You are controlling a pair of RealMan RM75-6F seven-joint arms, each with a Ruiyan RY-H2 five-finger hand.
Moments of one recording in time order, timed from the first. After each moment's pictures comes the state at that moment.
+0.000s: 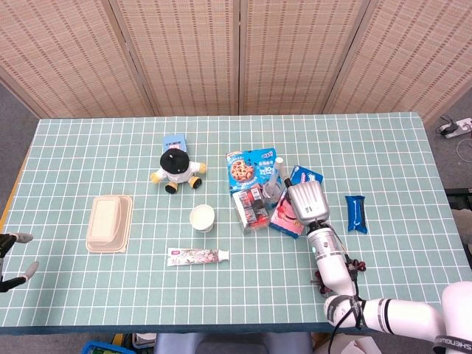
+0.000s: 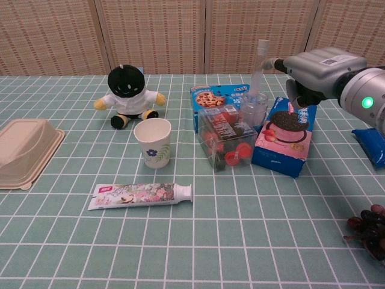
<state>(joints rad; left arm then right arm) -0.06 -1.02 -0.07 -1.67 1.45 1.52 -0.02 0.75 -1.56 0.22 -1.63 -0.84 1.23 -0.90</state>
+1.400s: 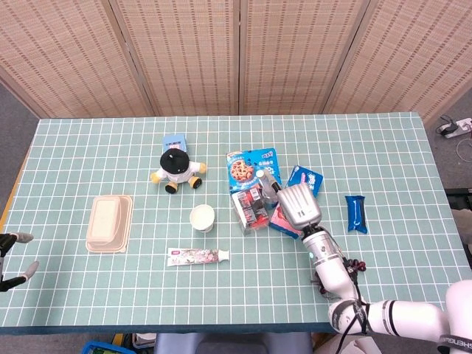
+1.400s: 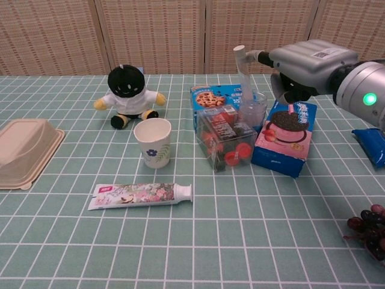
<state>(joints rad) -0.06 -1.01 -0.07 -1.68 1.45 1.51 -0.02 0.76 -1.52 0.18 -1.67 -0.98 1.22 -0.79</state>
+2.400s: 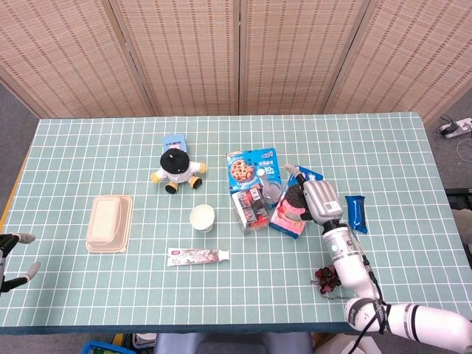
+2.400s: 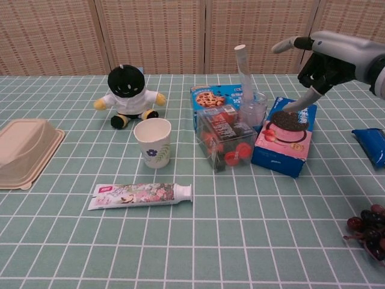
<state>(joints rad) -0.06 -1.01 -0.07 -1.68 1.46 1.51 -0.03 0.65 -1.43 0.27 -1.72 -0.94 1.13 -0.34</state>
